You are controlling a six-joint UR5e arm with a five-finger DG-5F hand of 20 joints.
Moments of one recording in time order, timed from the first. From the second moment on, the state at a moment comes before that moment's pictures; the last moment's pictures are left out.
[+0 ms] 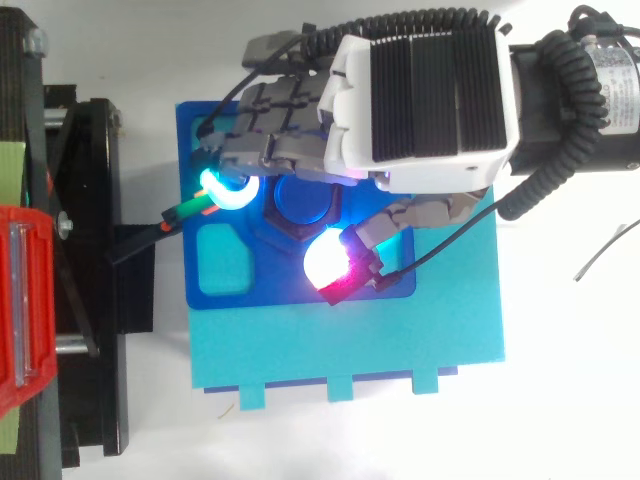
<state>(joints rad) 0.03 -2.25 -1.14 -3.06 -1.62 -1.31</state>
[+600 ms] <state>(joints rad) 0.03 -2.25 -1.12 -3.07 -1.64 -1.31</state>
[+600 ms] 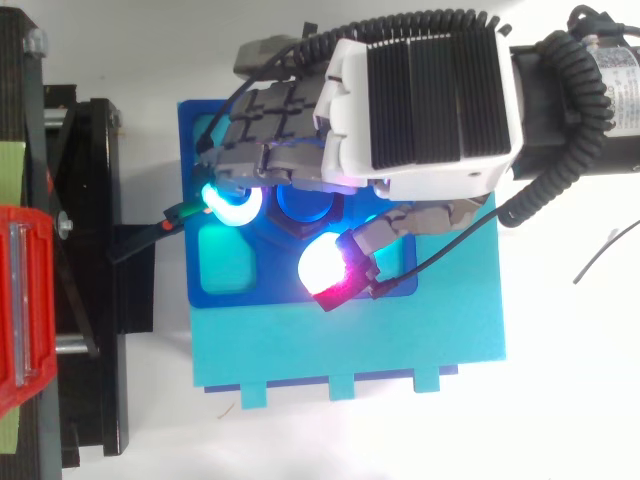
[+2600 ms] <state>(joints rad) 0.03 -2.25 -1.12 -3.08 -1.64 -1.31</state>
